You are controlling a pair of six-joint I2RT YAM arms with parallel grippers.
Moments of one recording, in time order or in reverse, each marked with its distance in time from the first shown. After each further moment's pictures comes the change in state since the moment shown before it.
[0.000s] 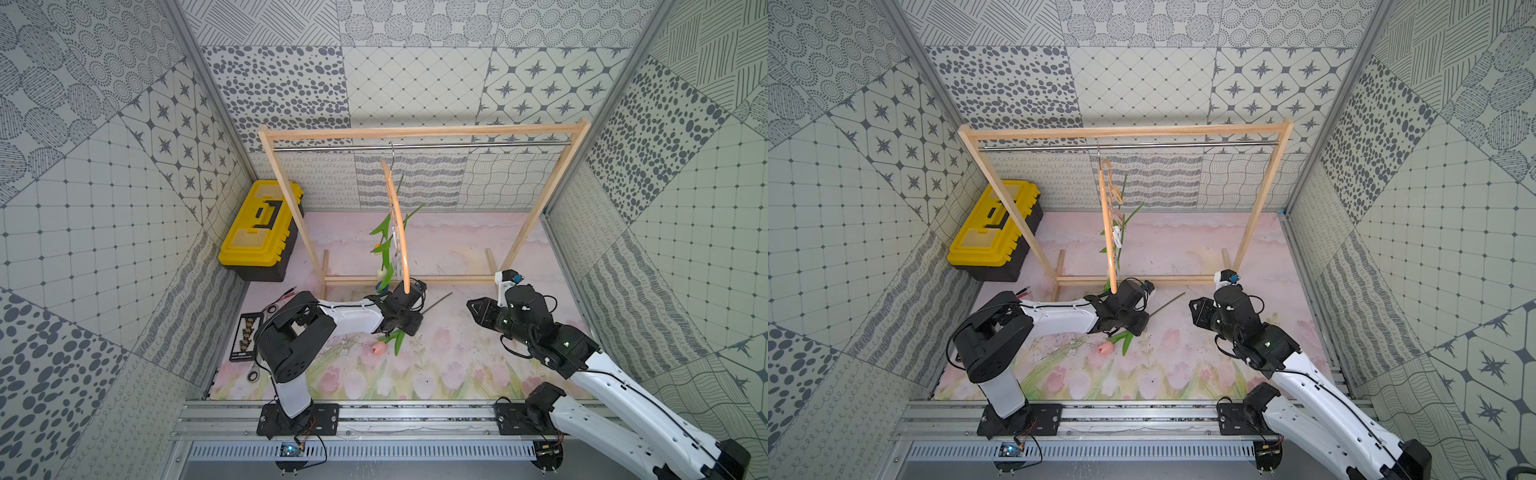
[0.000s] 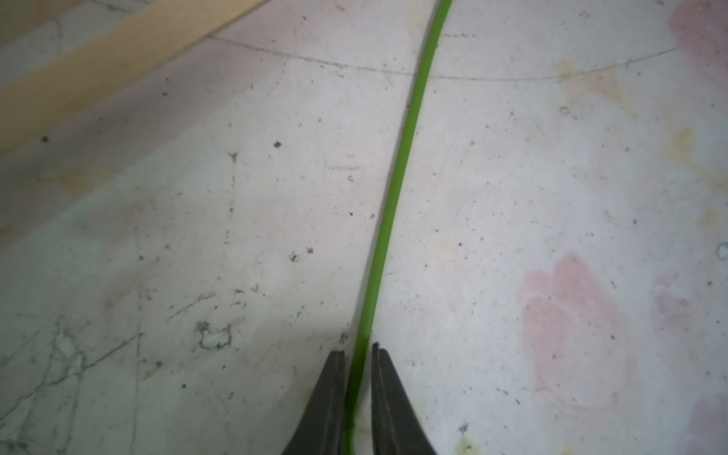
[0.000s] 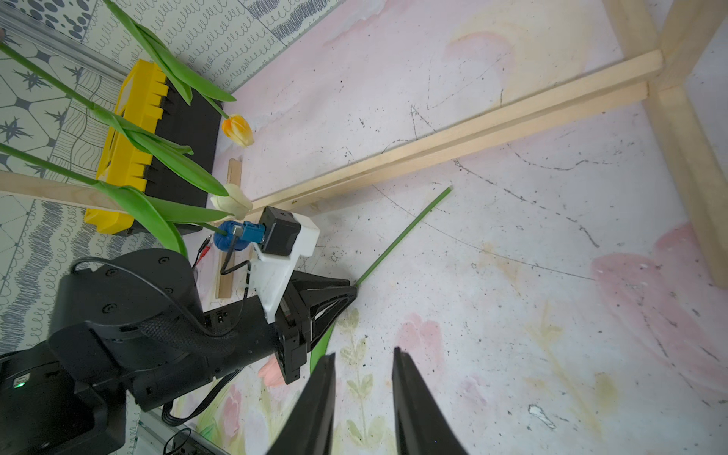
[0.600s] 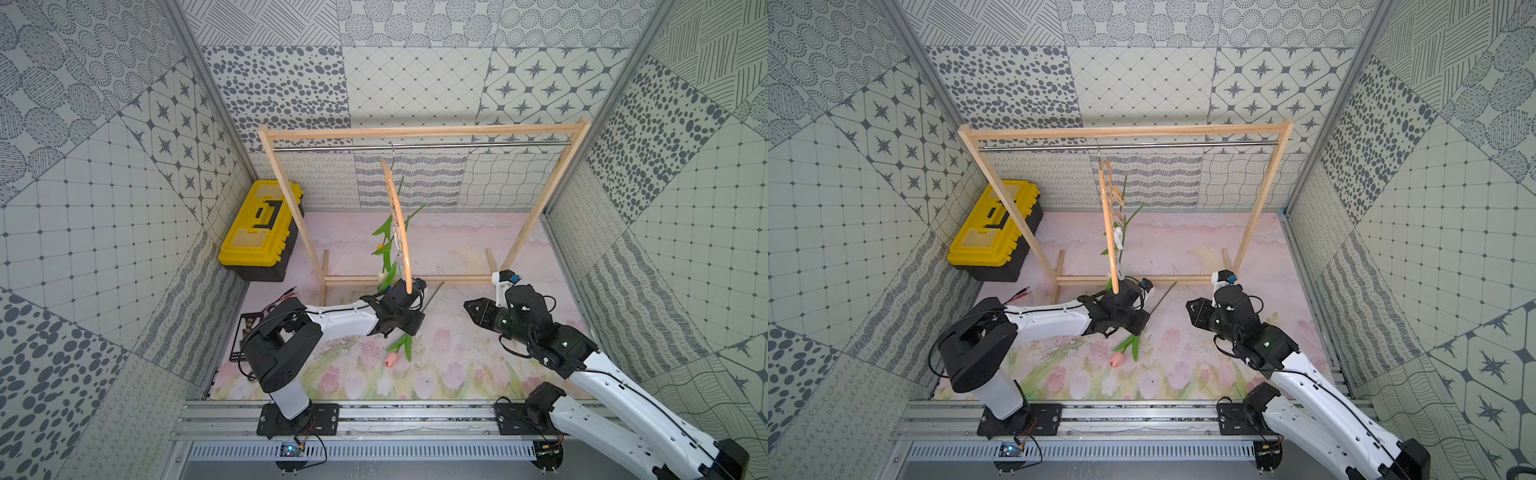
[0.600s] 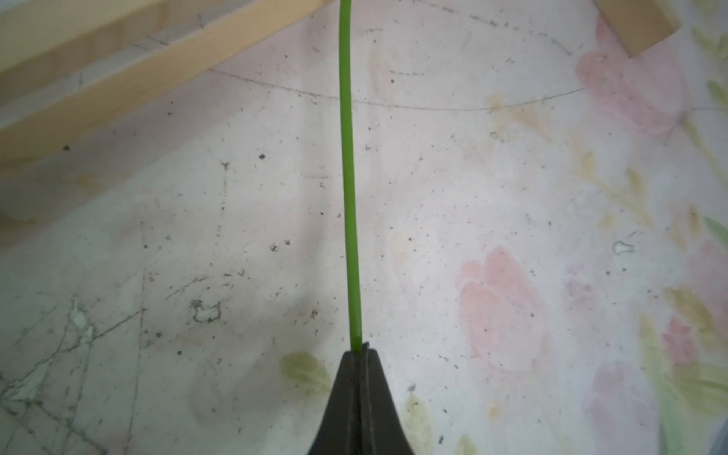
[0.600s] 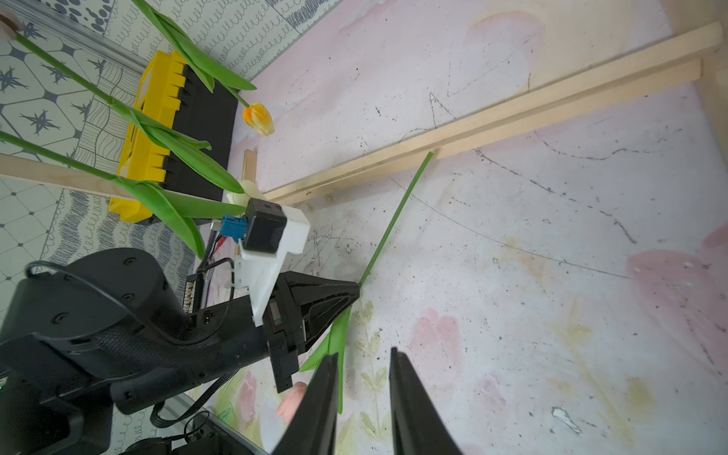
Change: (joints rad) left arm -0.007 -0.114 -0.026 -0.013 0.055 -0.066; right arm -0.008 0.002 -0.019 0.045 -0.065 0.010
